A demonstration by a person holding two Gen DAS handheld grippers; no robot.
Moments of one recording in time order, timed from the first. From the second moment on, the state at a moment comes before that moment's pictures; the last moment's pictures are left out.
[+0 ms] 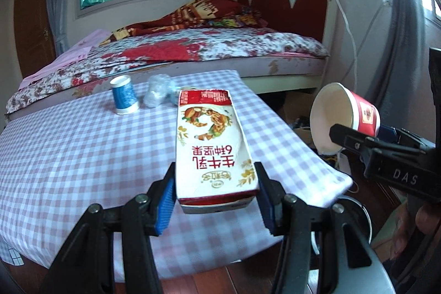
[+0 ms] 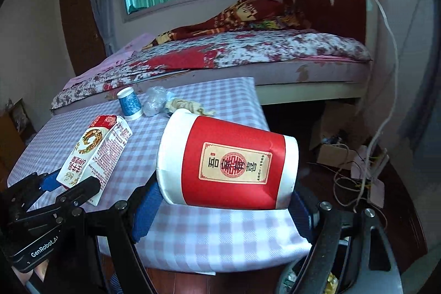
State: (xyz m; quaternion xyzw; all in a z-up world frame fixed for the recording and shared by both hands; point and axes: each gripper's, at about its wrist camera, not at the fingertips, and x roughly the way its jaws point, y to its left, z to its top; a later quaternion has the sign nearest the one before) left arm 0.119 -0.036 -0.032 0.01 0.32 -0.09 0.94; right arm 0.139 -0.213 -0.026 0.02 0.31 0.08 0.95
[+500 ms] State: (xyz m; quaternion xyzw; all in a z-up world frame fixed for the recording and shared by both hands) left arm 0.077 -0.106 -0.042 0.04 0.32 -0.17 0.93; right arm 0.073 -0.286 -0.025 0.04 0.30 0.01 0.95
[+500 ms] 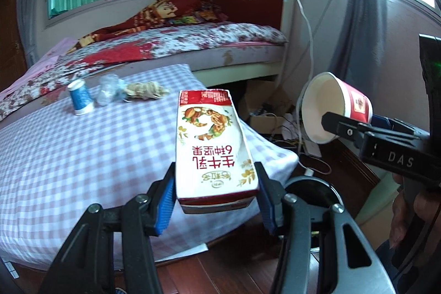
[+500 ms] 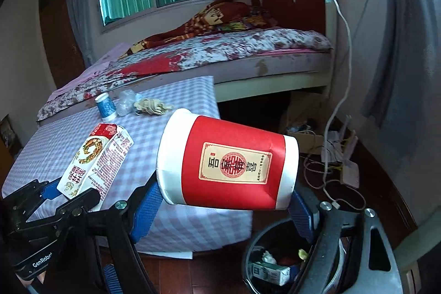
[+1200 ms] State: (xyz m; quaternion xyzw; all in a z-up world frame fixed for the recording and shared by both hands) left arm 0.043 -0.207 -0.087 0.09 0.36 -0.28 0.89; right arm 0.003 -0.384 -0.066 0.07 0.34 -0.06 0.94
